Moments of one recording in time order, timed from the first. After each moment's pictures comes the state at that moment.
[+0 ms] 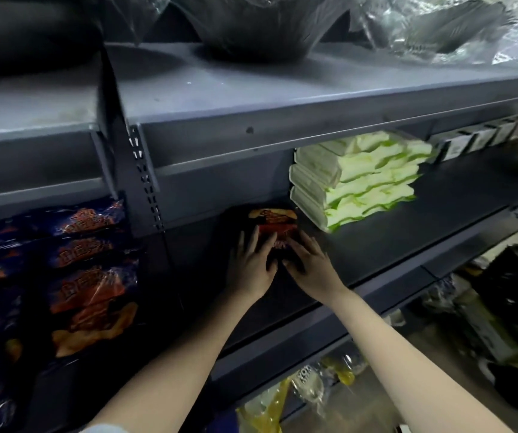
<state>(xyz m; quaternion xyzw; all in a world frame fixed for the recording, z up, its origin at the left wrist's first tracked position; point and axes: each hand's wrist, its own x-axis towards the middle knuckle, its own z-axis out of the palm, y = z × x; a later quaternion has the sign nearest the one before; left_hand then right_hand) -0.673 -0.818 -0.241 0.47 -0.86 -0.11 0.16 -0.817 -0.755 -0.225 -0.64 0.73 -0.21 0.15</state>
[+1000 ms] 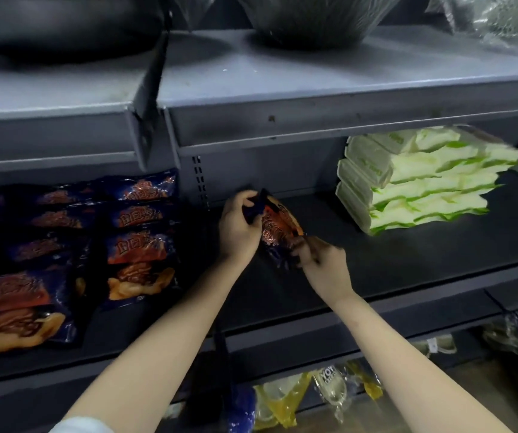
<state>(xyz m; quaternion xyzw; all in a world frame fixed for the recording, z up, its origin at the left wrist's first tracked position) -0.625 -0.814 -0.175 0.55 -0.64 -0.20 0.50 -0.781 -0.759 -0.213 -0.64 0.60 -0.46 0.14</state>
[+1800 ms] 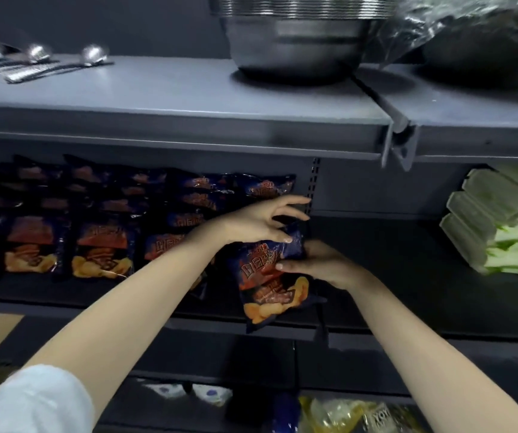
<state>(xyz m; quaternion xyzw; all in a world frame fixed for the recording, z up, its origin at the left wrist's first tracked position) -0.431 -0.766 -0.091 0.43 -0.78 -0.41 0.20 -0.609 -0.765 -0.150 -0.72 0.39 -0.18 0.55</state>
